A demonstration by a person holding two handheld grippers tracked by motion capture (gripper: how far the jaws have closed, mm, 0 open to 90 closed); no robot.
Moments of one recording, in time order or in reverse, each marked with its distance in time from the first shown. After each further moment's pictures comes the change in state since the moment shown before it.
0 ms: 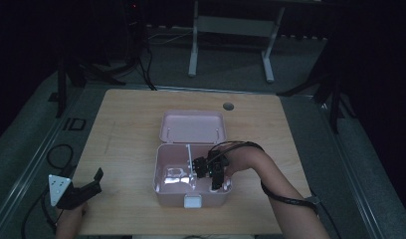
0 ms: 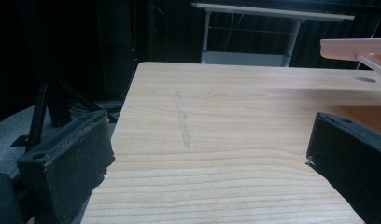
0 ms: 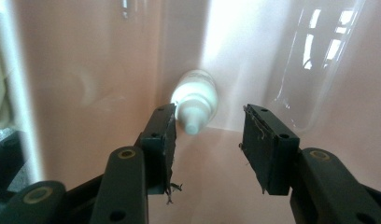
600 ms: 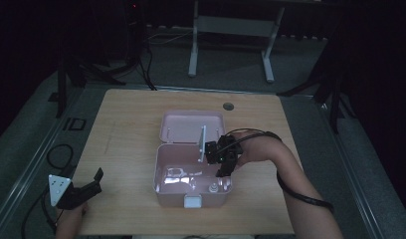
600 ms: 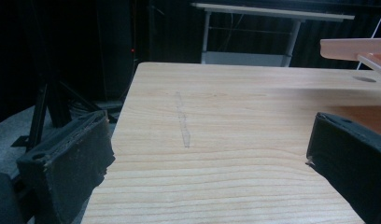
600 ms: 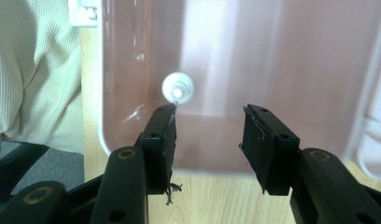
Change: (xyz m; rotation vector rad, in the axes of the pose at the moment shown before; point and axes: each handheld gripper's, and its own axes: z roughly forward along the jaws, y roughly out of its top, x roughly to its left) left arm 0.000 0.000 0.000 -0.001 0.000 0.002; right arm 0.010 -0.034 -0.064 -0.151 -0.109 0.059
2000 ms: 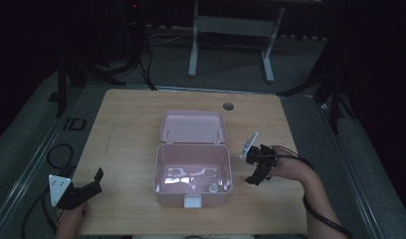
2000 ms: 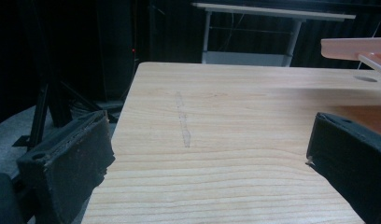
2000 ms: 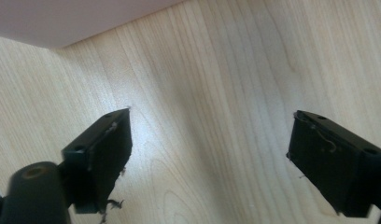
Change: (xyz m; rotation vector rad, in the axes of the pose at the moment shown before) left arm 0.000 0.000 0.000 0.000 0.003 0.000; right arm -0.010 -0.135 0.083 -0.119 -0.078 0.448
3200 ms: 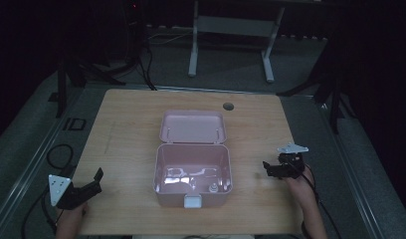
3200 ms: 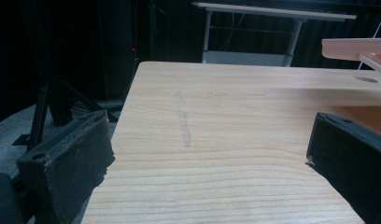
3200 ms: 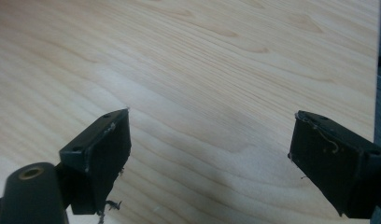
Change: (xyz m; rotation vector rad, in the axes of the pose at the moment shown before) left arm 0.000 0.000 0.000 0.002 0.001 -0.004; right arm -0.019 -0.106 0.033 -0.462 -0.436 0.623
